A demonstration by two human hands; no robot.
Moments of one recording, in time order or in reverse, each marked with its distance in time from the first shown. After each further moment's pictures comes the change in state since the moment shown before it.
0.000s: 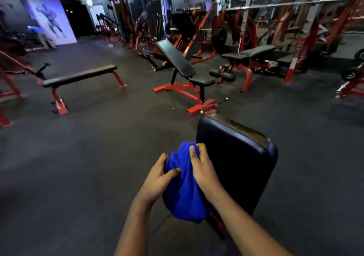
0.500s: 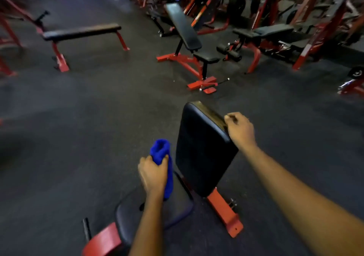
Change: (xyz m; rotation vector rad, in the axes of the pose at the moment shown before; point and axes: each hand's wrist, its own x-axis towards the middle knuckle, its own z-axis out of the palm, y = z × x) left_hand -0.054 0.016 0.104 0.418 0.722 -0.377; right_hand 0.043 -0.047 -0.194 -0.529 0.113 0.079
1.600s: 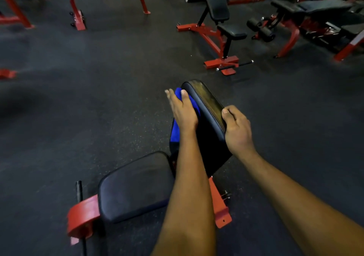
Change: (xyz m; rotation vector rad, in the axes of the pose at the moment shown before) left_hand 0.062 0.148 0.134 -0.665 0.050 -0.071; right_hand 0.032 0.040 0.026 0.282 -0.193 -0.290
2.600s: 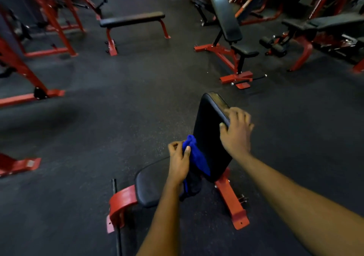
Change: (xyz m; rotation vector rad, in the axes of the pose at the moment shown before) left_hand -0.141 -0.004 -0.190 0.342 -0.279 0.114; right_hand -0.069 -0.077 -0.005 -0.491 0.059 -0.143
